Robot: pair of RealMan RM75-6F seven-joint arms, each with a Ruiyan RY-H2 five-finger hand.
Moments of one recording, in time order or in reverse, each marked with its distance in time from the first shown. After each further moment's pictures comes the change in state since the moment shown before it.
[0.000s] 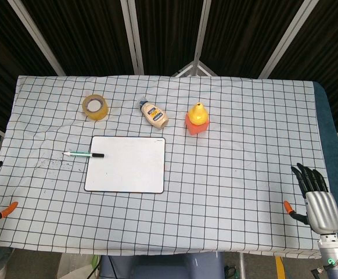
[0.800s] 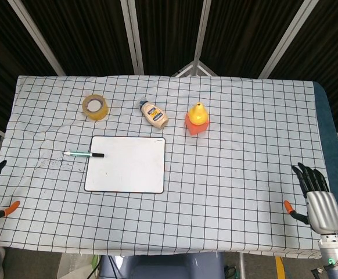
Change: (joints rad) left arm -0.025 0.004 -0.009 -0.018 -0.045 -0.071 0.031; right arm -0.002 -0.002 0.002 0.000 0.000 0.005 0.007
